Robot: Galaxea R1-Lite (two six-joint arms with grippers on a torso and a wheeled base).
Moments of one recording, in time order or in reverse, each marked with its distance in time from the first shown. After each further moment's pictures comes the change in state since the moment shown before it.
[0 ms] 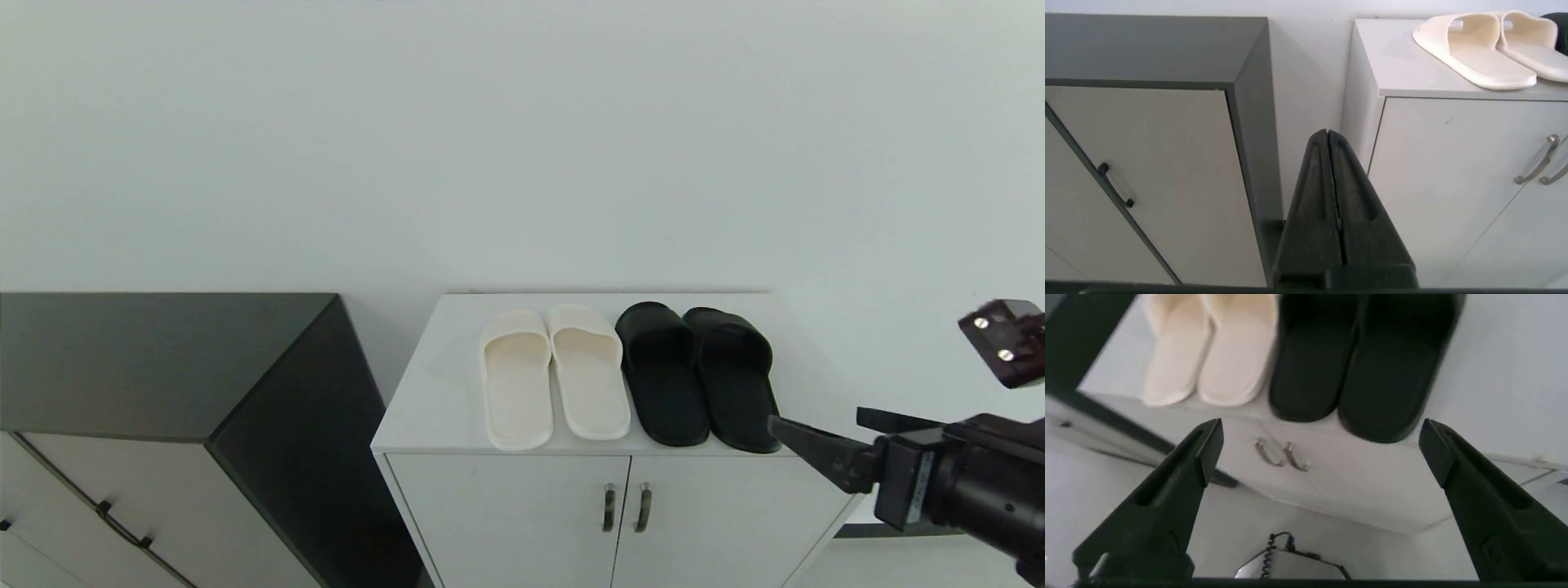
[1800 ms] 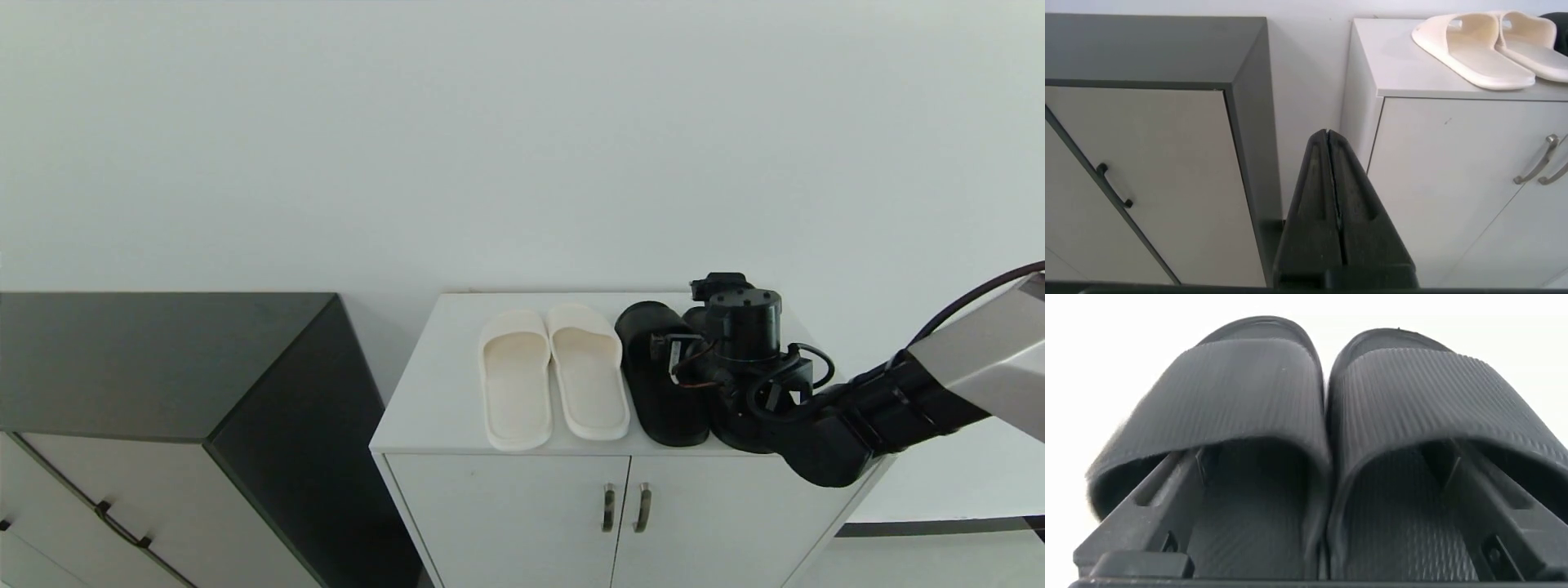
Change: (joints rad) left arm 0.001 0.000 0.000 -0.001 0.001 -0.002; right arm -0.224 0.879 -0.468 -0.505 -0.136 -0.179
